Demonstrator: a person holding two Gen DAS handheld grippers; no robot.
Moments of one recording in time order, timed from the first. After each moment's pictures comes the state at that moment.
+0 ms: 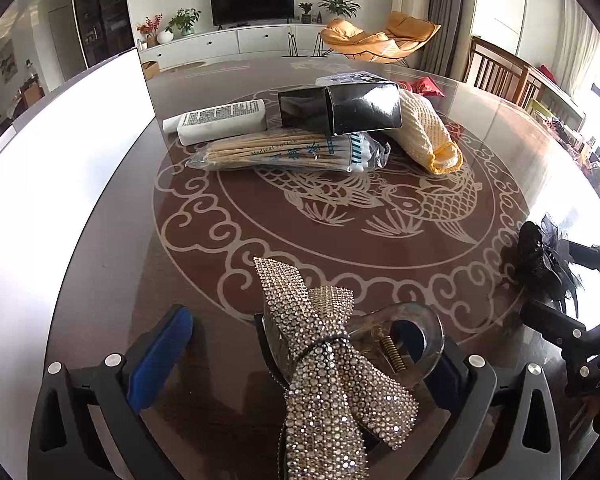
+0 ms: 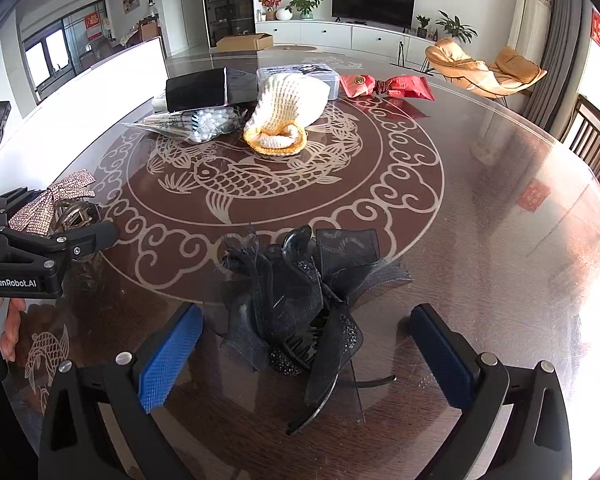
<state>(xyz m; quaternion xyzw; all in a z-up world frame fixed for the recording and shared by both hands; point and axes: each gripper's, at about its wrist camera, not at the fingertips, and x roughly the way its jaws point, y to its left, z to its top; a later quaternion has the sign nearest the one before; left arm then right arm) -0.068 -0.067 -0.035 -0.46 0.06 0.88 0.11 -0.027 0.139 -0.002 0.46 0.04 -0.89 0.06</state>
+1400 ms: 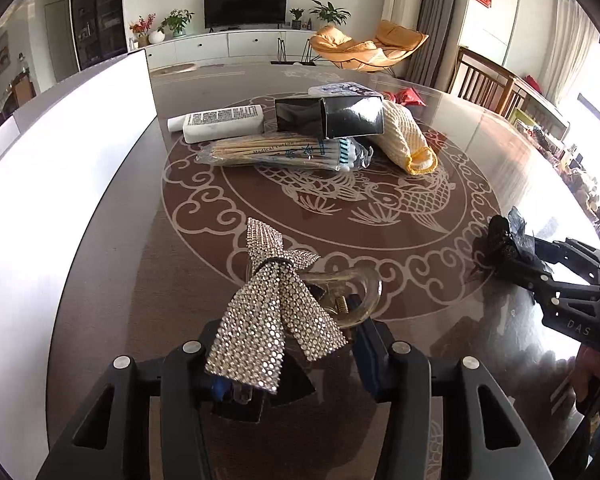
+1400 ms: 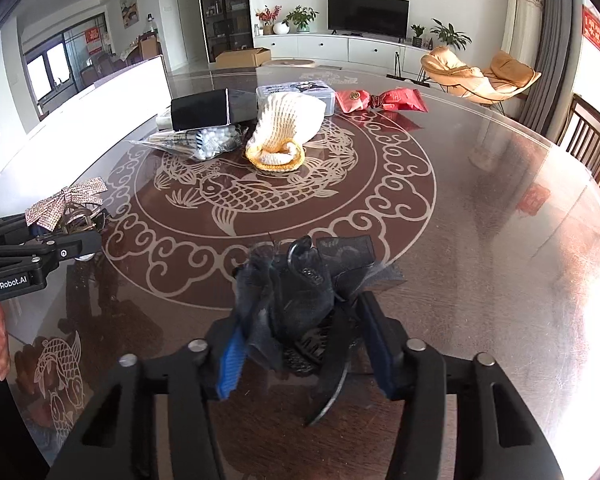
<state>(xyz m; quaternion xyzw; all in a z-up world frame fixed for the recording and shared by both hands) -0.046 -0.079 -0.025 -0.45 0.04 0.88 0.14 -0.016 0.141 0.007 0.43 0.02 -0.90 0.06</state>
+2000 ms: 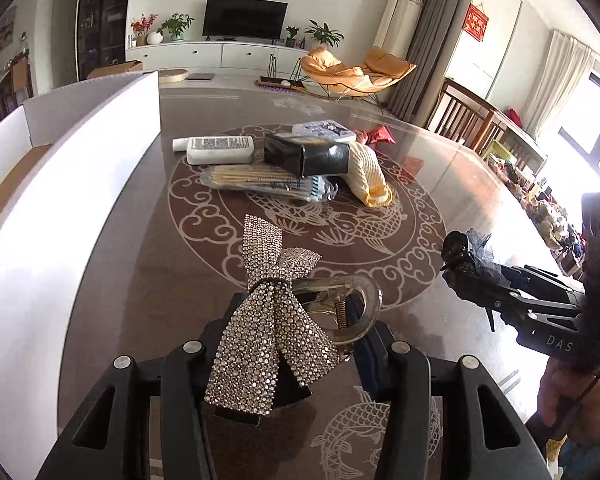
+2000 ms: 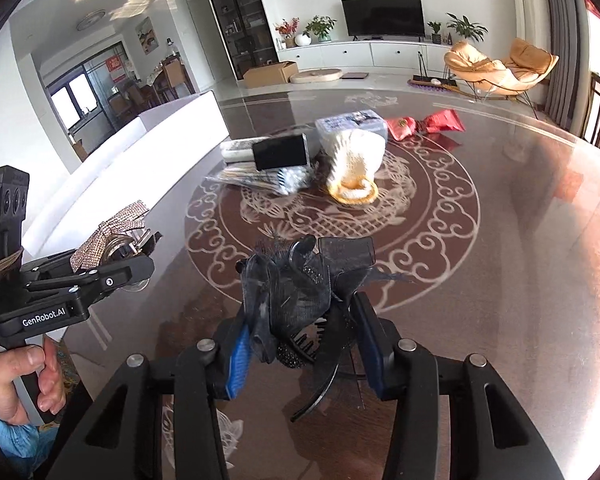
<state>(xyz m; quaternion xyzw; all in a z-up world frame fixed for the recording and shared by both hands) -0.018 -0.110 0.035 -0.42 -0.04 0.89 0.17 0.001 0.103 0.066 0.42 -0.04 -0.90 0.14</state>
